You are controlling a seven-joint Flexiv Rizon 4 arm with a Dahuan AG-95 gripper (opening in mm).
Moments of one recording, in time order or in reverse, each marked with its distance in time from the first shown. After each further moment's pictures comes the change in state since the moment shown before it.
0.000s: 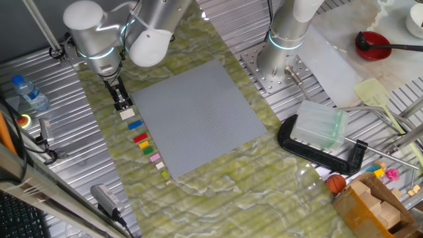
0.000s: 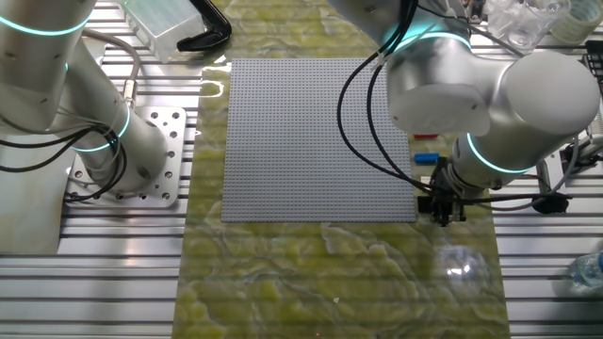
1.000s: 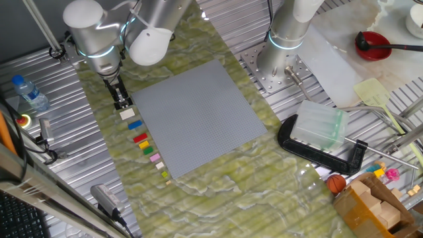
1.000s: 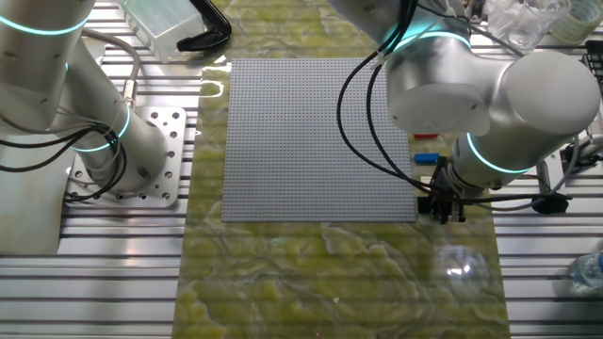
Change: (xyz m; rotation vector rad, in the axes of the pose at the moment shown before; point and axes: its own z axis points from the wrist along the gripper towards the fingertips) arm 0.002 -0.001 -0.005 -0.003 -0.004 0.007
